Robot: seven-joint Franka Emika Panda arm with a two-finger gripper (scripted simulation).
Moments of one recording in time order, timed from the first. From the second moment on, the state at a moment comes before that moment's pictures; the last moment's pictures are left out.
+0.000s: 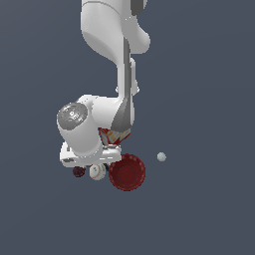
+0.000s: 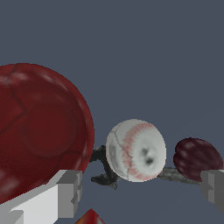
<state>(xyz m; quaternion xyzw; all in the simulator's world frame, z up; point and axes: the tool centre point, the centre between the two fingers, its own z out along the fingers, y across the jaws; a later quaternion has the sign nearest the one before) 0.097 -0.124 0.110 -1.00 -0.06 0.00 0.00</state>
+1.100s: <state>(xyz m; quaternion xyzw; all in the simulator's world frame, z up) 0.103 -0.137 0.061 -1.00 -0.06 -0.01 0.00</state>
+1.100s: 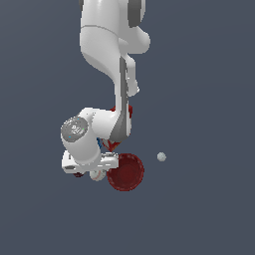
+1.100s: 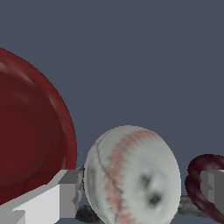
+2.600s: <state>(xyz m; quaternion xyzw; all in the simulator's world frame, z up) 0.085 -0.095 0.121 -1.00 -0.07 -0.01 0.00</state>
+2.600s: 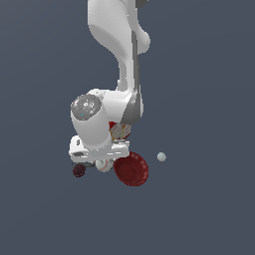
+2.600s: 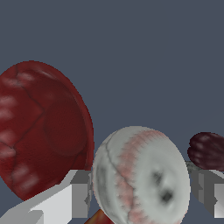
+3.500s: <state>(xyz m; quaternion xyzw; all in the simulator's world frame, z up) 0.034 0.011 0.293 -1.00 -0.07 0.00 0.00</state>
